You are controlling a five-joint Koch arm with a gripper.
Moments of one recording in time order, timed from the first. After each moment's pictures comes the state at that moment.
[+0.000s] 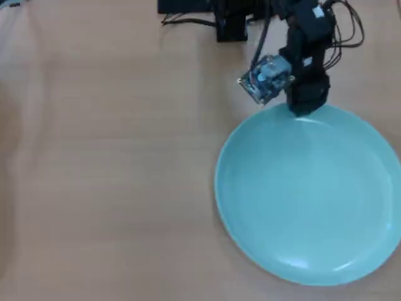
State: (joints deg) arm 59.7 88.9 105.9 54.8 19.6
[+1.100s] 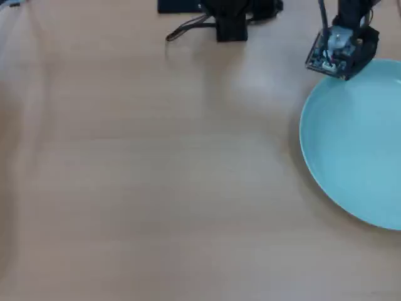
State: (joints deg) arm 34.5 88.8 103.4 54.9 22.9
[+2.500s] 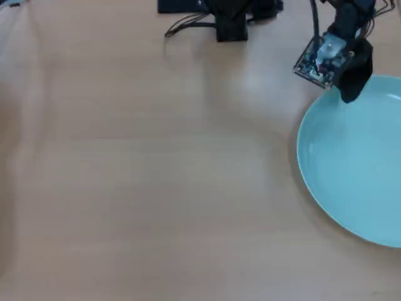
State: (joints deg) arm 42.6 86.3 96.7 65.3 28.0
